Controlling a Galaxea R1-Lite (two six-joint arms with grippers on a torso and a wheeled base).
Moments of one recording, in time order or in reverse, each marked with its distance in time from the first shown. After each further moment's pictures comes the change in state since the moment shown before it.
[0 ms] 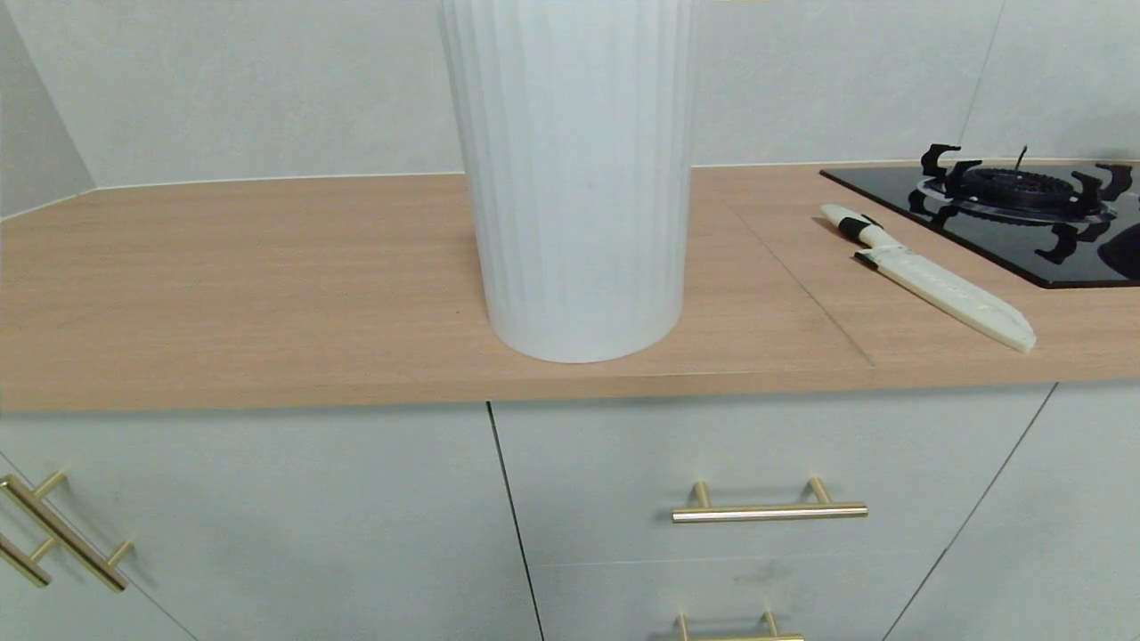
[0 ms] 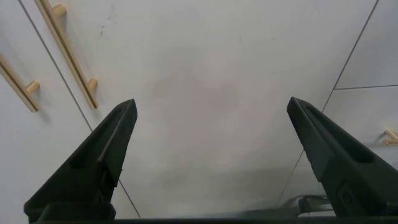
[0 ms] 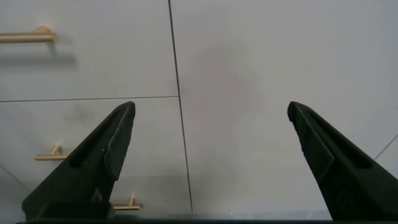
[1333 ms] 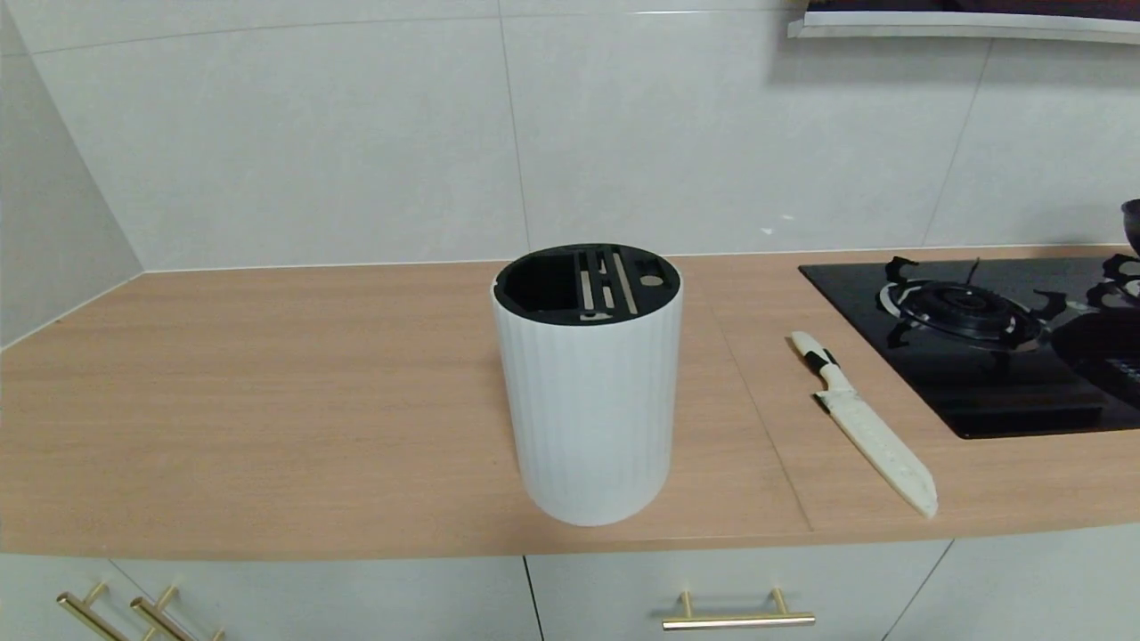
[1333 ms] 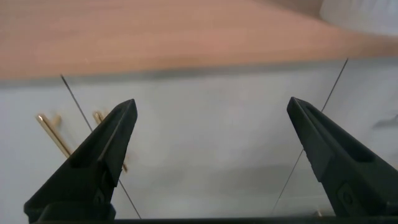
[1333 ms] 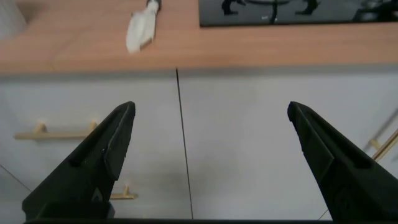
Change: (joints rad) left arm 0.000 0.000 0.000 0.000 0.000 0.000; right arm 0.000 0.000 0.000 0.000 0.000 0.000
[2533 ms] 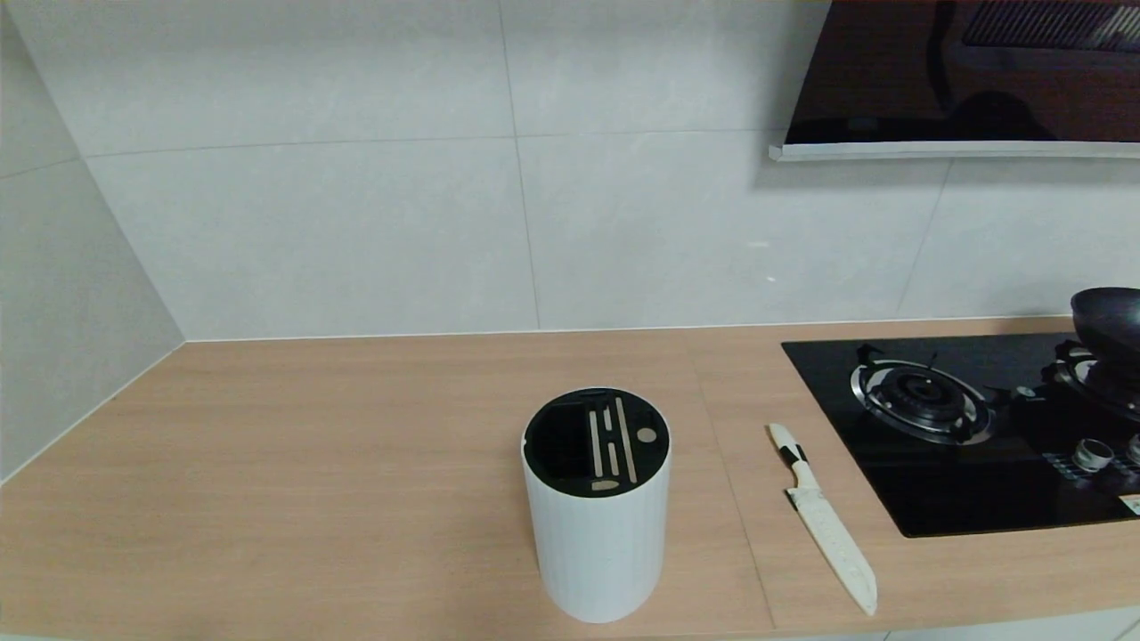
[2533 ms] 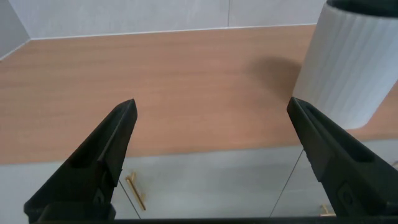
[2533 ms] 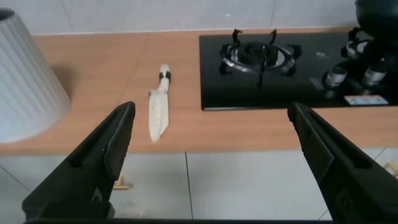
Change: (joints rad) left arm 0.000 0.000 0.000 0.000 0.000 0.000; right arm 0.000 0.000 0.000 0.000 0.000 0.000
